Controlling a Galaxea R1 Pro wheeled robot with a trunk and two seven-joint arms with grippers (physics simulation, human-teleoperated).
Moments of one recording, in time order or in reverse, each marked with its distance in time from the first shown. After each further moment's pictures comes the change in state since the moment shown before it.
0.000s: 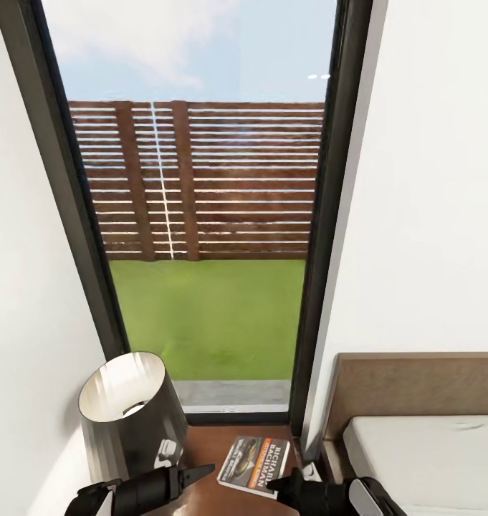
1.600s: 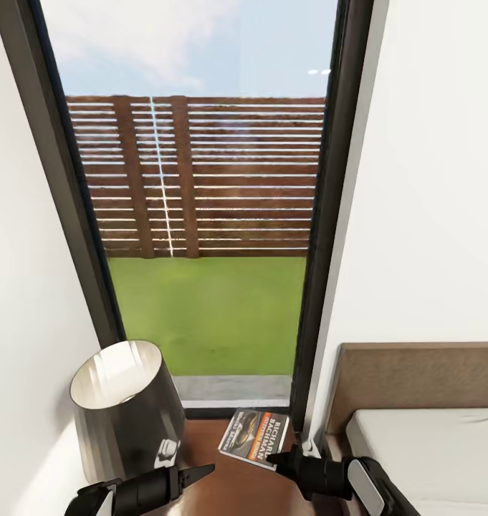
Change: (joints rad) left arm 0.000 0.000 0.000 -0.001 -0.001 -0.001 0.003; right arm 0.001 0.000 0.006 -0.135 0.002 0.000 0.029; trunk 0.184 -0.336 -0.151
